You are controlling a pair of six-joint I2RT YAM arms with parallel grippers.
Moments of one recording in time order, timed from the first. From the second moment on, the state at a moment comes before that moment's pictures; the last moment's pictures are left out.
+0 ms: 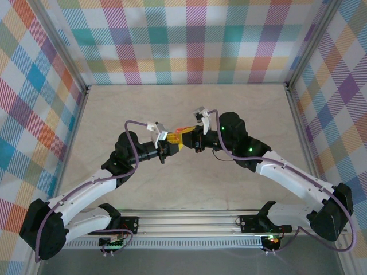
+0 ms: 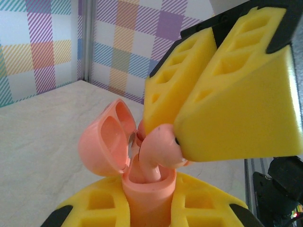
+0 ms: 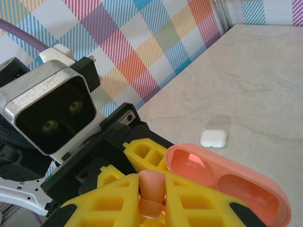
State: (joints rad) left arm -0.61 1.04 0.61 0.38 0.55 -0.16; right arm 0.79 1.19 1.02 -0.11 -0.40 0.41
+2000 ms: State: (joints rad) left arm -0.61 1.01 0.61 0.33 0.56 -0.18; right arm 0.81 1.36 1.40 -0.63 -0.38 -0.04
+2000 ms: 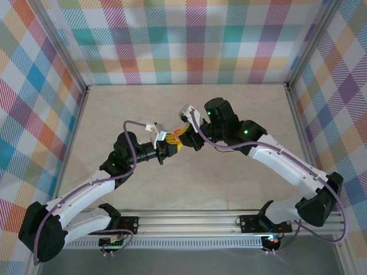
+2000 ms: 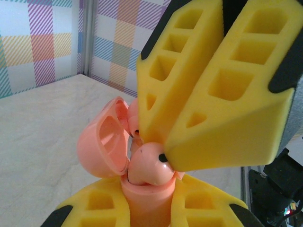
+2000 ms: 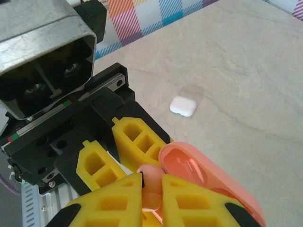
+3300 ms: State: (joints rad) left arm -0.61 1.01 0.61 0.32 0.62 -0.18; right arm 0.79 1.48 1.63 -0.93 -0.43 -0.19
